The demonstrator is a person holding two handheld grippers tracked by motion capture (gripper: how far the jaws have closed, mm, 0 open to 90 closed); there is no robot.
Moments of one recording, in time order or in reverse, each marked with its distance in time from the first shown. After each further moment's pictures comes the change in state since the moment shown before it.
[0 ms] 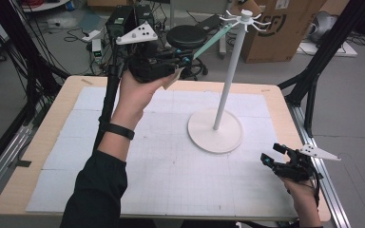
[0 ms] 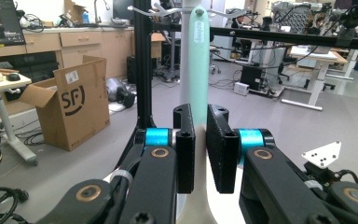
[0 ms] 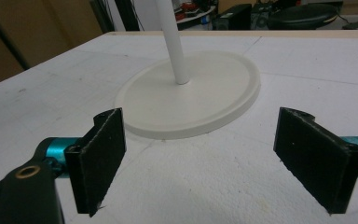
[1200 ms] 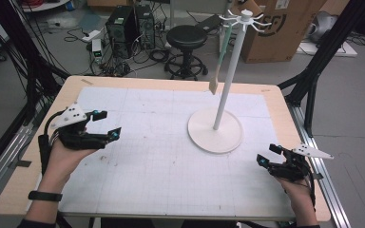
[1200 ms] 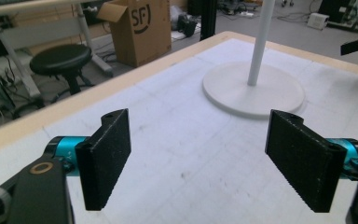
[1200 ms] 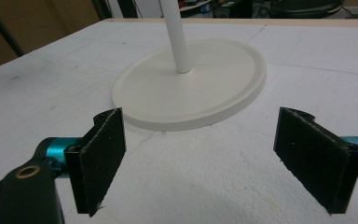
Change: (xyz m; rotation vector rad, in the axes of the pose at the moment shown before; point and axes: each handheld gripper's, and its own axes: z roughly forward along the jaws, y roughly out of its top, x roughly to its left) left arm 0.026 -0.176 -0.181 0.233 0.271 -0.016; right arm 0.003 -0.003 0.011 0.049 -0.006 -0.022
